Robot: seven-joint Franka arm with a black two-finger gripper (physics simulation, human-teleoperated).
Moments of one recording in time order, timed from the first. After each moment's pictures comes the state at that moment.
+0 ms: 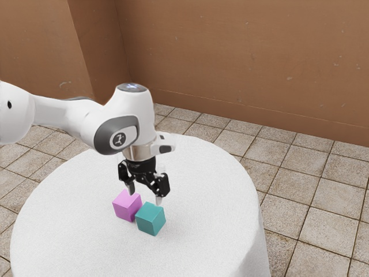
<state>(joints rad) 0.06 0.03 -0.29 -2.22 0.01 2.15 -0.25</state>
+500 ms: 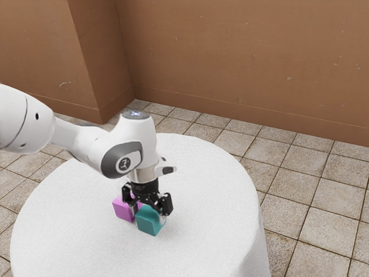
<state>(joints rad) 0.07 0.18 -0.29 -2.26 0.02 2.31 -0.32</state>
